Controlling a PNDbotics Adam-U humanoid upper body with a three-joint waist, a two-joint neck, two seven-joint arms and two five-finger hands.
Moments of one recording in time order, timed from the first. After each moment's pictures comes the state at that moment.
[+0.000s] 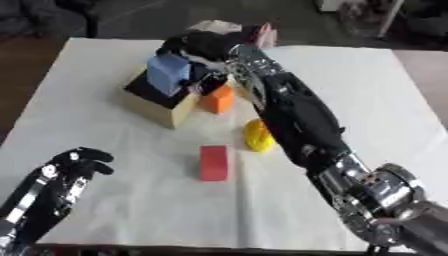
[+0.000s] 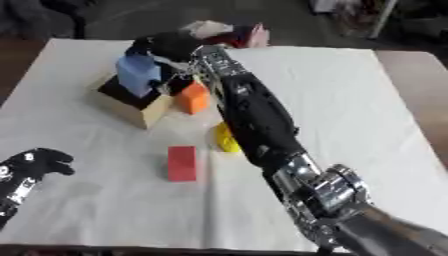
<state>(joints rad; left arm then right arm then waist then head) -0.11 0.22 -0.21 -1.84 -0.10 -0.04 -0.36 -1.04 -0.05 0.04 -0.82 1.43 -0.51 0.11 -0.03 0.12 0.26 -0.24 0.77</state>
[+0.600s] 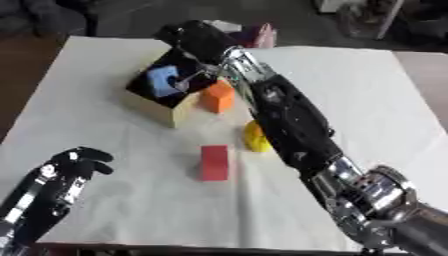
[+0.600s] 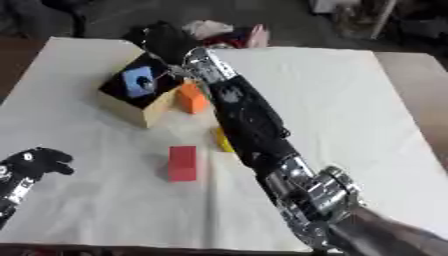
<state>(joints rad) -0.11 0.21 -0.21 -1.84 -0.10 -0.04 -0.36 -1.03 -0.07 0.01 -0.81 1.50 -0.35 -0.03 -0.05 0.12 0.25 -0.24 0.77</state>
